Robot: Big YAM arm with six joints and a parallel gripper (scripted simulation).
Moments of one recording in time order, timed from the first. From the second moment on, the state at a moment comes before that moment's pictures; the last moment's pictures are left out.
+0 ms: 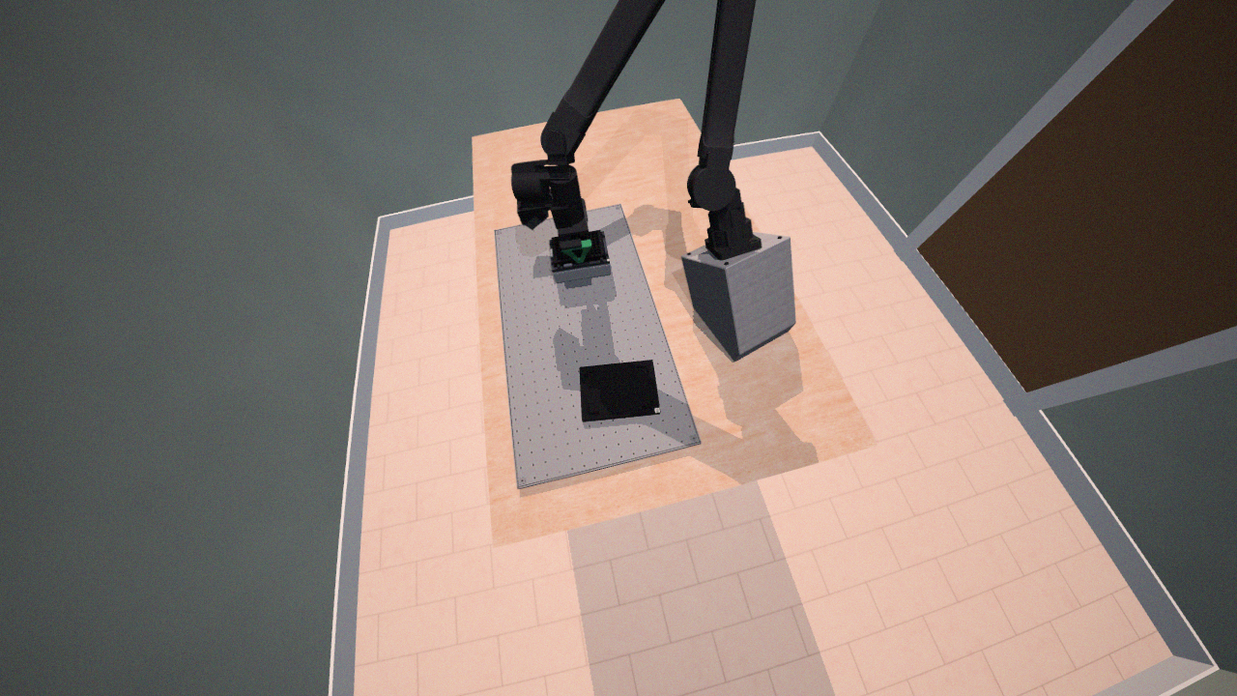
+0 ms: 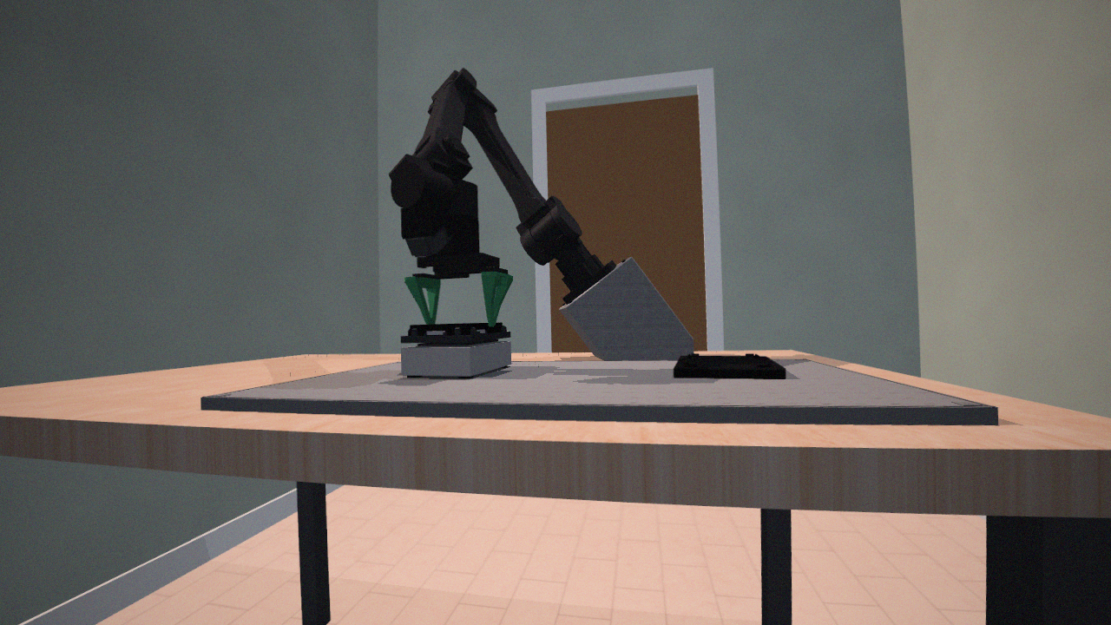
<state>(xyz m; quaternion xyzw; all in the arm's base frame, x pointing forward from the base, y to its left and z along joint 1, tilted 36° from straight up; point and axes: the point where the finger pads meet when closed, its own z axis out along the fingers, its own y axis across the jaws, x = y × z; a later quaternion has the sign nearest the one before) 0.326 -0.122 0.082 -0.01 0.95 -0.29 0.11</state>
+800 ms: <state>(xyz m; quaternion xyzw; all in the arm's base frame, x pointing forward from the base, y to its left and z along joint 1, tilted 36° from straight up) 0.328 -0.126 0.076 -0.01 0.95 -0.29 0.11</state>
